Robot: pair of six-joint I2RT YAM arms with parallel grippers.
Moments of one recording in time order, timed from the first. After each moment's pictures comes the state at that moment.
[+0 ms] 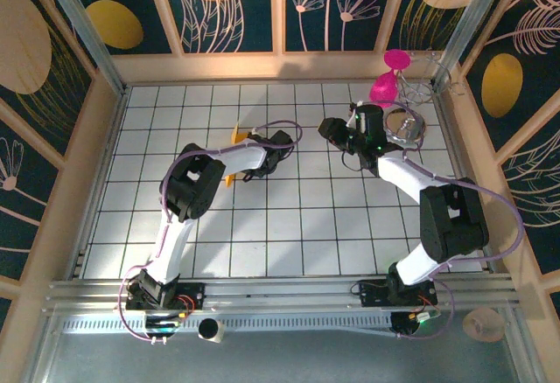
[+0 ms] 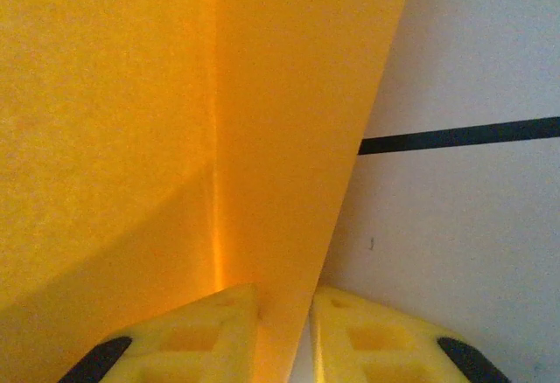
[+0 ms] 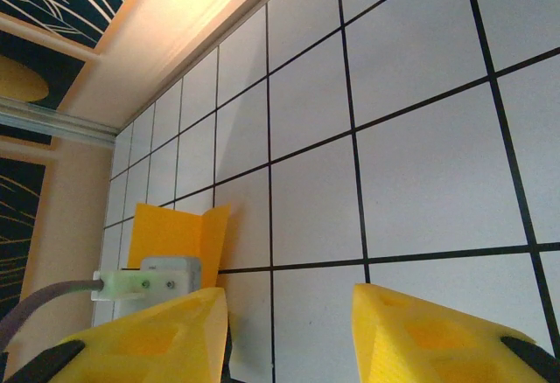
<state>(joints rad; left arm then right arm) -0.68 2.23 1.56 -0.80 -0.74 -0.49 0.31 1.57 0.95 0.09 -0.32 0.78</state>
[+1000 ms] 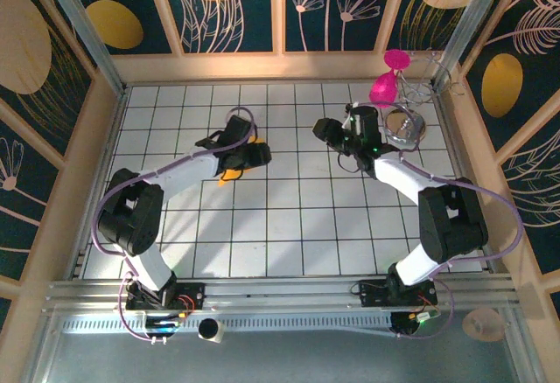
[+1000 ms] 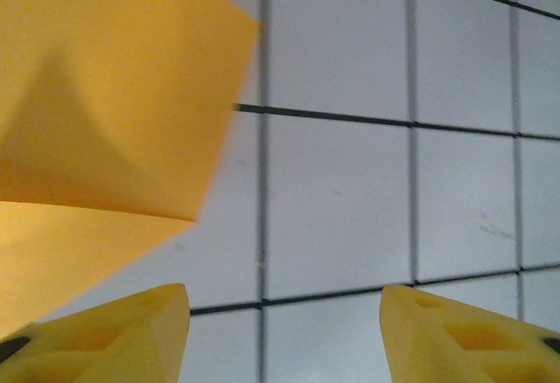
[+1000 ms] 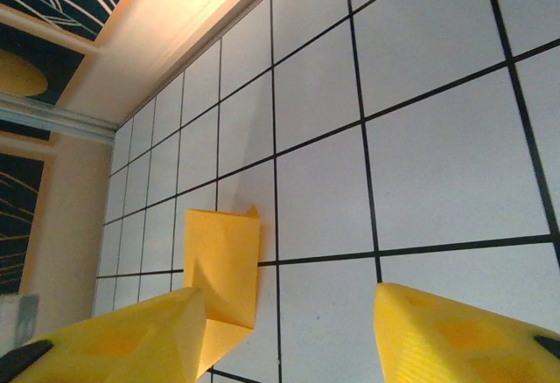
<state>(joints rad) -0.53 1.73 1.14 -0.33 0.06 -0.71 0.35 1.57 0.95 0.10 -0.29 0.80</state>
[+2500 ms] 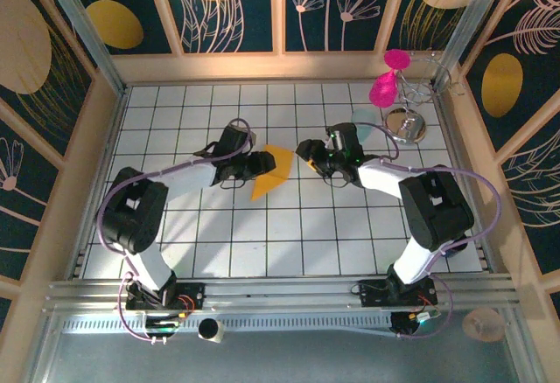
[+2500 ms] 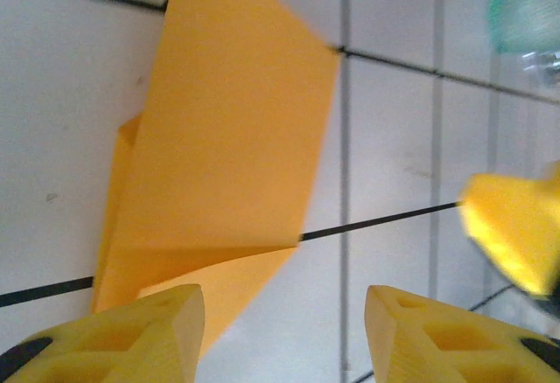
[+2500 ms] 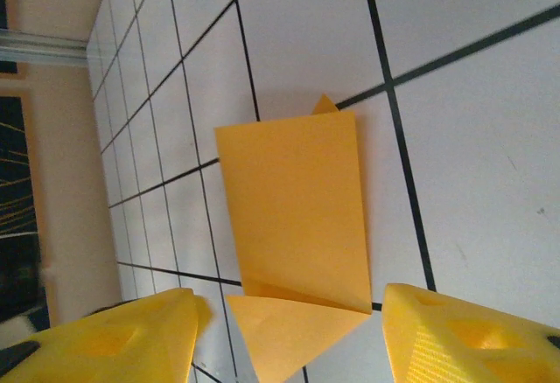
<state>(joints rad) -0.52 1.72 1.00 -0.11 0.33 -0.80 0.45 1.69 0.87 0.14 -0.40 1.01</state>
